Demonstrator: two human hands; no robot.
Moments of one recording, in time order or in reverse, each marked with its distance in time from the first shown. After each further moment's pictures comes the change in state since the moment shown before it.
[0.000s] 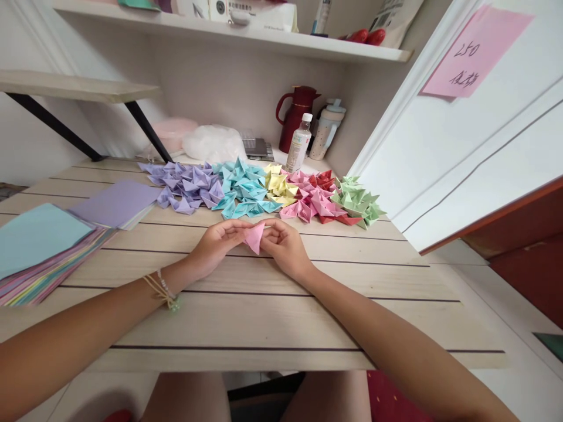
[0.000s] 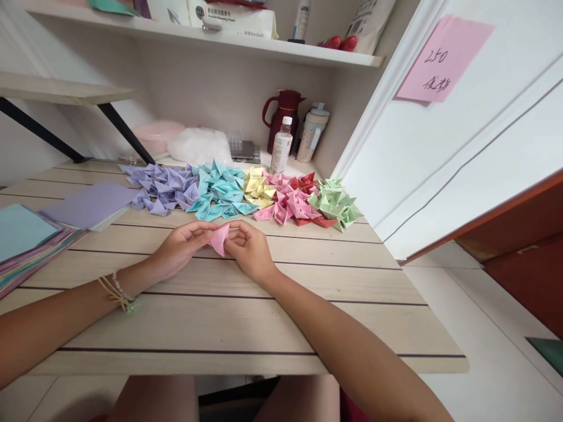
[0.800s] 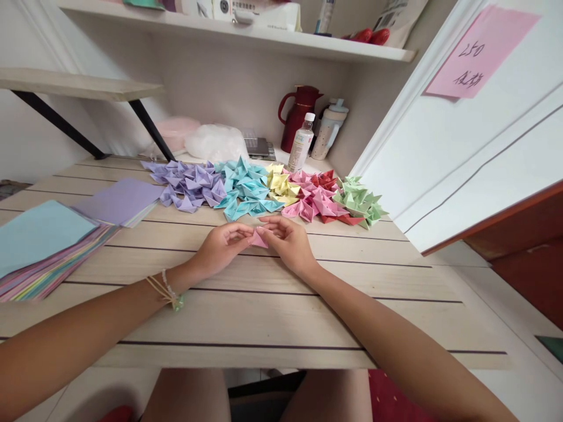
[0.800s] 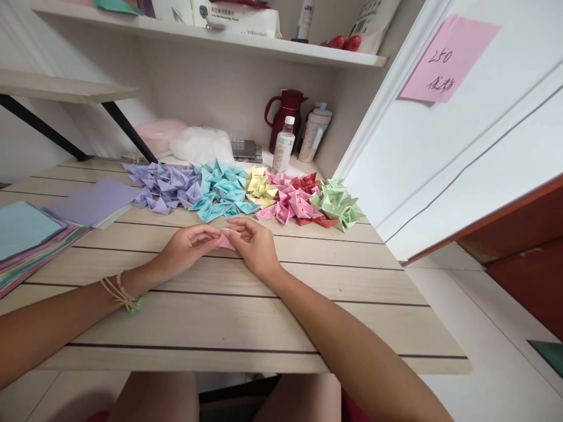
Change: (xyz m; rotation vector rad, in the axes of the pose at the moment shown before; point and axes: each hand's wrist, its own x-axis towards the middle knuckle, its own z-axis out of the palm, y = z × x) left_hand -0.005 0.004 0.003 0.290 -0.015 0.097; right_hand 0.002 -0.004 -0.006 -0.239 0.093 -0.081
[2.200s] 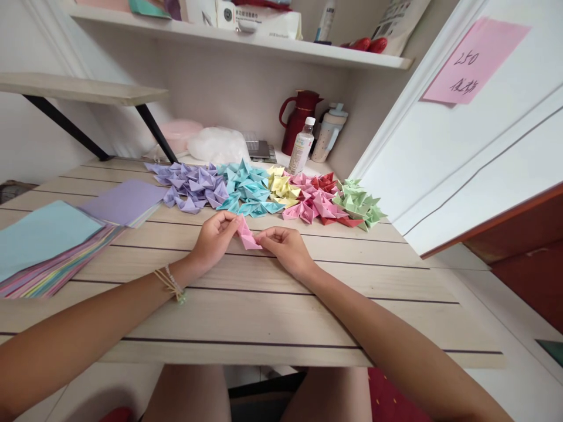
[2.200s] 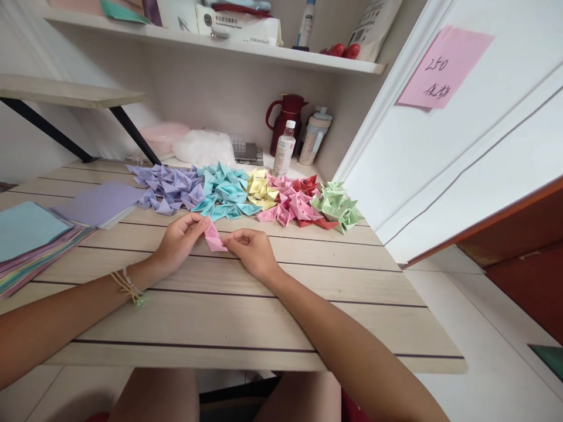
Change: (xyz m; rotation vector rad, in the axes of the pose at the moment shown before) left_hand 0.009 -0.003 -0.008 -0.023 0.234 0.104; right_hand -0.004 0.003 0.004 0.101 -0.110 0.209
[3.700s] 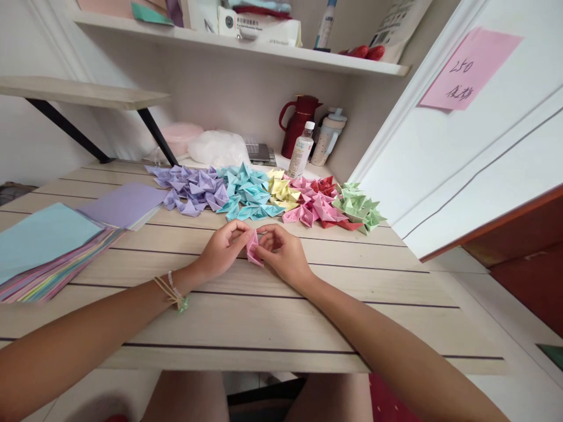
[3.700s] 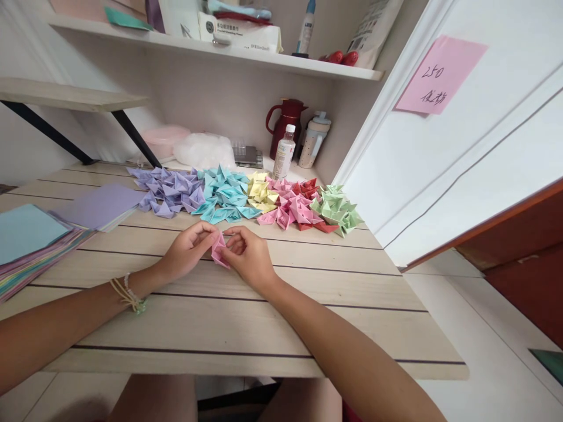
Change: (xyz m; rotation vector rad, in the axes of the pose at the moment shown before) left_hand -0.009 0.006 0.007 -0.009 -0.180 -0.041; right_hand -0.004 -0.002 0.006 -0.262 0.077 -0.251
